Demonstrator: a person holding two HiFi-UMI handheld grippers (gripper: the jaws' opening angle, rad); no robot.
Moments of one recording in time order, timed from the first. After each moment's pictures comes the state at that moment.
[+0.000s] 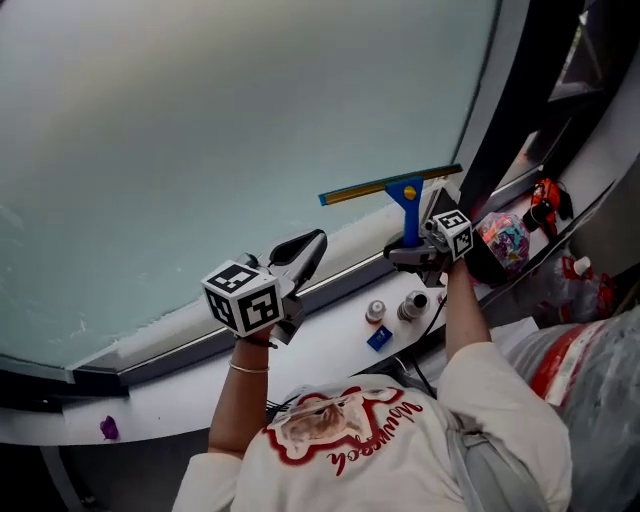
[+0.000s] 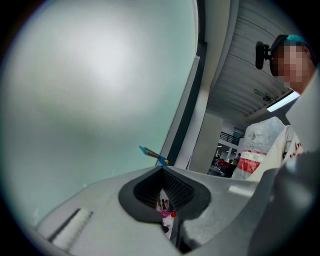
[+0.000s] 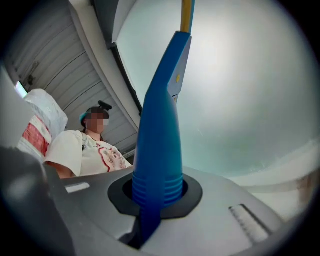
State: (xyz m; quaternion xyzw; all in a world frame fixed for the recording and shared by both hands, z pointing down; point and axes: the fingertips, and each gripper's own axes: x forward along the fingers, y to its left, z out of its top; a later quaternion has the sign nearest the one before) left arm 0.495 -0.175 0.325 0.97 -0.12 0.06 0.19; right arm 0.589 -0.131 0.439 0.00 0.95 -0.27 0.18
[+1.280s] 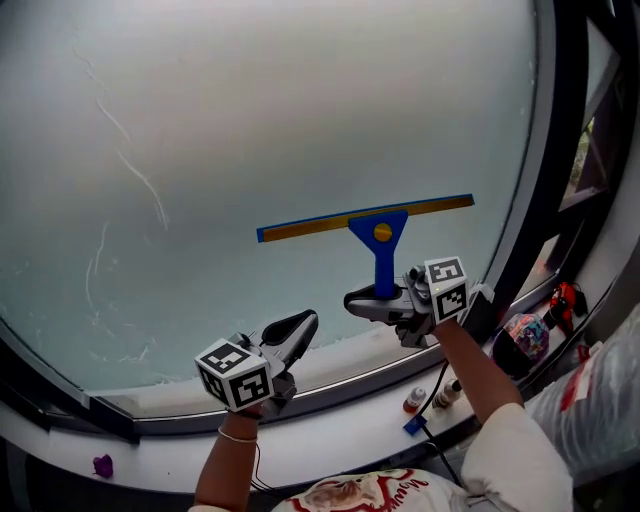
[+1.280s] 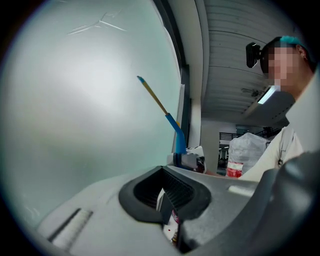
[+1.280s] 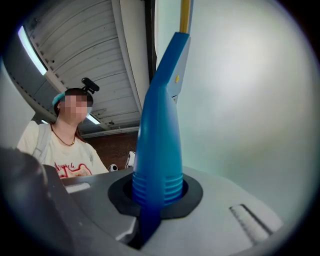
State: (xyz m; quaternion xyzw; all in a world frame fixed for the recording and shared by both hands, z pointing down) left arm 0.298 -0.165 0.223 0.98 -0.17 -0.01 0.09; right arm 0.347 -0.156 0.212 -0.05 0.99 -0.10 0.08
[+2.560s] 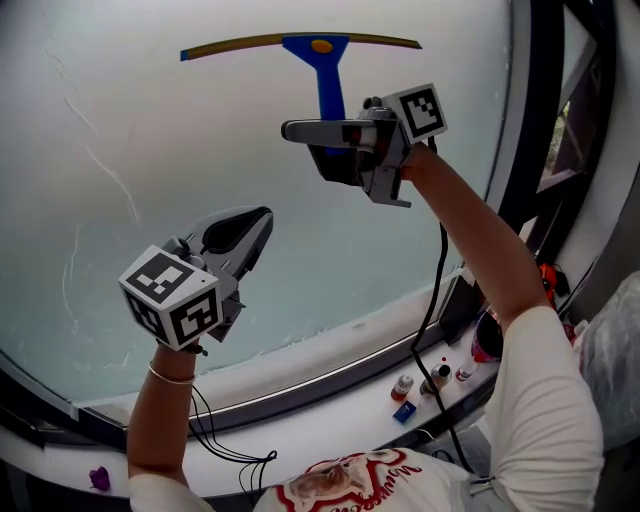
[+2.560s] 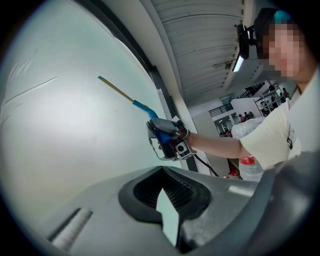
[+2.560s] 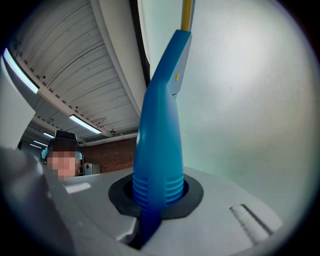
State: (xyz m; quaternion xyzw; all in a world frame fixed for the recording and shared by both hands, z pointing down) left arm 0.305 -0.200 0.071 0.97 -0.18 0.01 -0.13; right arm 0.336 -0.219 -0.021 -0.01 0.99 -0.11 0.07
